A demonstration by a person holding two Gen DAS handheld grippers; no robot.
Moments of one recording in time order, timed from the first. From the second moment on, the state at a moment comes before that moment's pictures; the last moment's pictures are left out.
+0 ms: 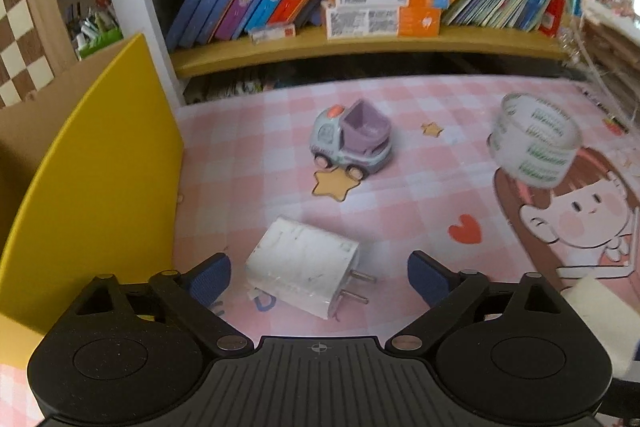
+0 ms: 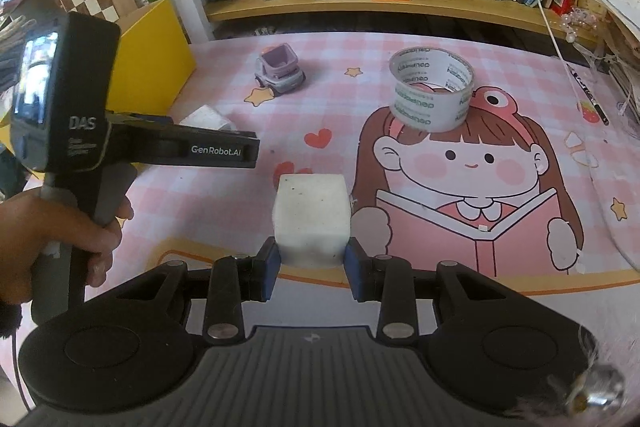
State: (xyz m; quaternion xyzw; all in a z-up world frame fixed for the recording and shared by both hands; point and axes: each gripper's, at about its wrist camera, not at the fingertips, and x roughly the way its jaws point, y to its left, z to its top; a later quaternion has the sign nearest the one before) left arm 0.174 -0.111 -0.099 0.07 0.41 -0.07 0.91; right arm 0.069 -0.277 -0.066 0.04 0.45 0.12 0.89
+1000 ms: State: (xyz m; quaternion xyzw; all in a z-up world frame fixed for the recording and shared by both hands) left arm 0.134 -0.116 -0.081 0.07 0.42 -0.13 0.90; right arm 0.054 -0.274 -0.063 0.04 0.44 0.12 0.89
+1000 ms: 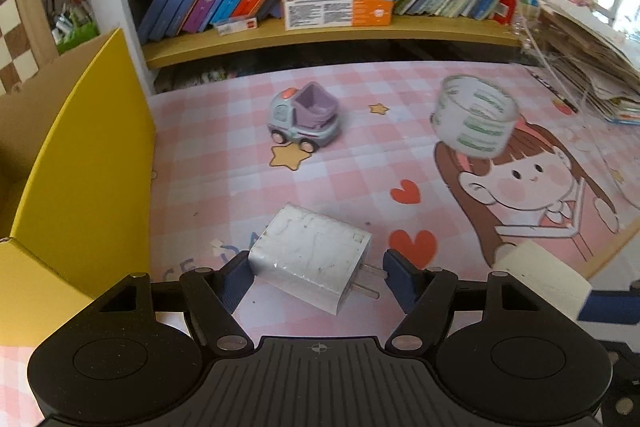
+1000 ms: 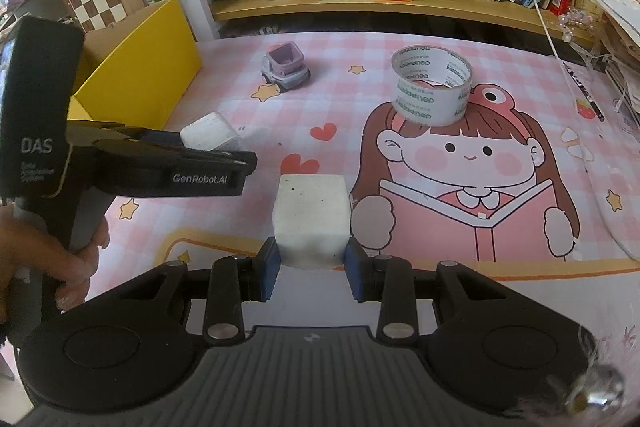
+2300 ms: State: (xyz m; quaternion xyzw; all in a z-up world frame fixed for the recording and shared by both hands) left arm 0.038 -0.074 -0.041 0.07 0.40 -0.13 0.91; right arm 0.021 -0.255 -0.049 0.03 0.43 0.13 0.89
